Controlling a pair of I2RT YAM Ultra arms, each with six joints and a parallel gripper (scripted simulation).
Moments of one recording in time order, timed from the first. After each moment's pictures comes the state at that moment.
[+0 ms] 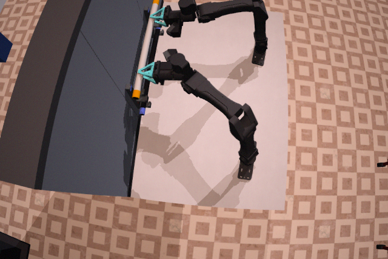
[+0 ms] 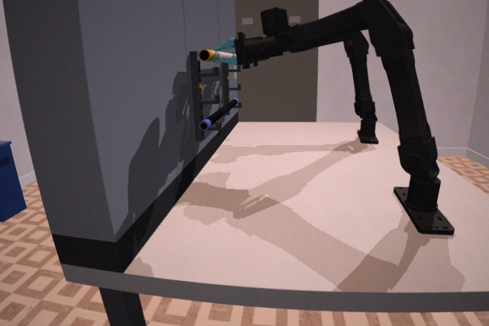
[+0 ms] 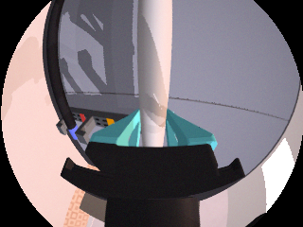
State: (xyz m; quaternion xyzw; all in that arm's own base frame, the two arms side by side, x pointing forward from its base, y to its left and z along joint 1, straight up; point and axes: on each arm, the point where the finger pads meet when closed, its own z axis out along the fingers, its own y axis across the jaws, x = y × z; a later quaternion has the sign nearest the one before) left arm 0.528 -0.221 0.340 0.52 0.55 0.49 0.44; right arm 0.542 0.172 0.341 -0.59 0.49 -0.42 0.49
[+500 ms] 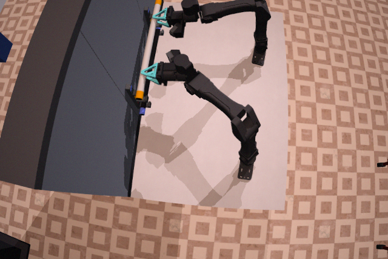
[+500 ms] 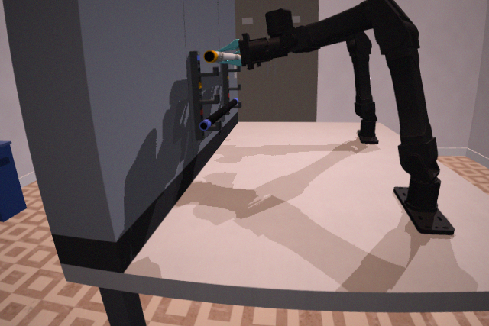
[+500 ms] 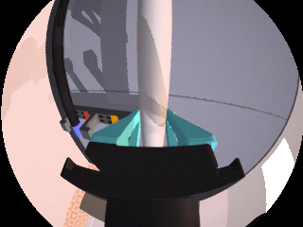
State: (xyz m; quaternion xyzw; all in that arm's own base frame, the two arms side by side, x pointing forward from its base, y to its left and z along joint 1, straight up) left arm 0.515 -0.221 0.337 0.51 0.55 0.49 0.44; right arm 0.530 0.171 0.339 -0.59 0.48 -0.42 0.49
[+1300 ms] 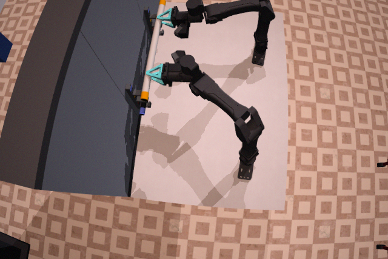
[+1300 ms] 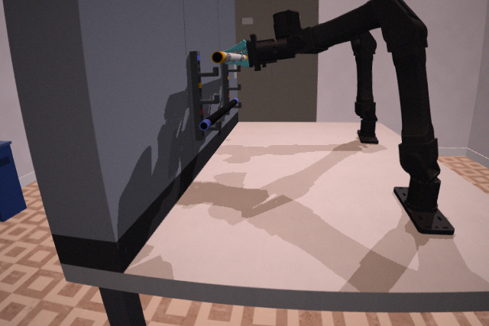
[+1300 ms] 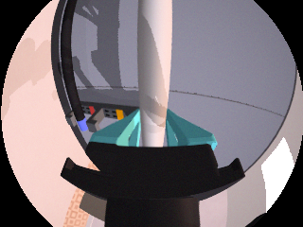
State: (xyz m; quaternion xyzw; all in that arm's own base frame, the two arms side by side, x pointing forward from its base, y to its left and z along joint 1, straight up) left arm 0.494 -0.222 0.334 0.51 0.55 0.49 0.44; right arm 0.510 0.168 0.337 -0.59 0.48 -0.42 0.49
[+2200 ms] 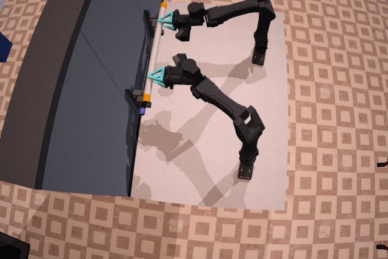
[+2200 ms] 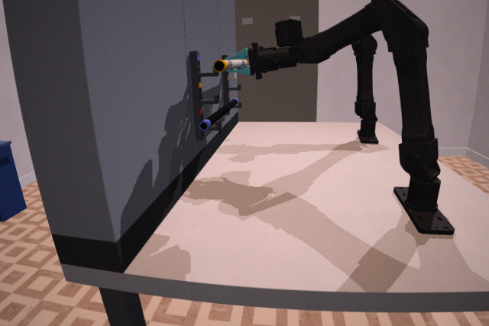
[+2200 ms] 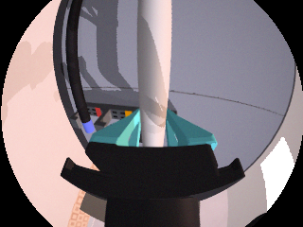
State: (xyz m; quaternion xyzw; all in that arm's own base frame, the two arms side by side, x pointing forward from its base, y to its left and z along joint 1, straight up) left arm 0.490 -0.221 0.313 0.51 0.54 0.50 0.45; right arm 0.506 0.169 0.317 -0.59 0.48 -0.42 0.50
